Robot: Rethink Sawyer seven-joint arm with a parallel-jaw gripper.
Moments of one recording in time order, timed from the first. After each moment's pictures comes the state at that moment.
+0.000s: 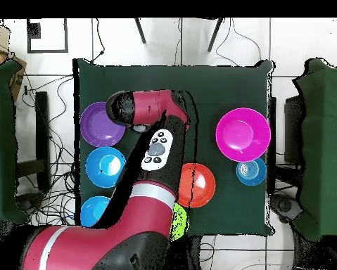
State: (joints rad) arm 0.08 -0.25 -0.32 1.08 -0.03 0.79 1.93
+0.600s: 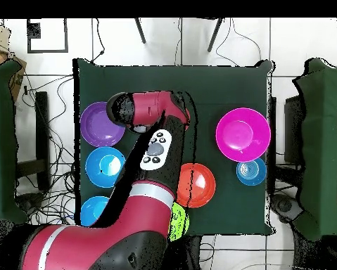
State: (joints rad) arm 0.09 -0.25 -0.32 1.08 -0.03 0.78 1.93
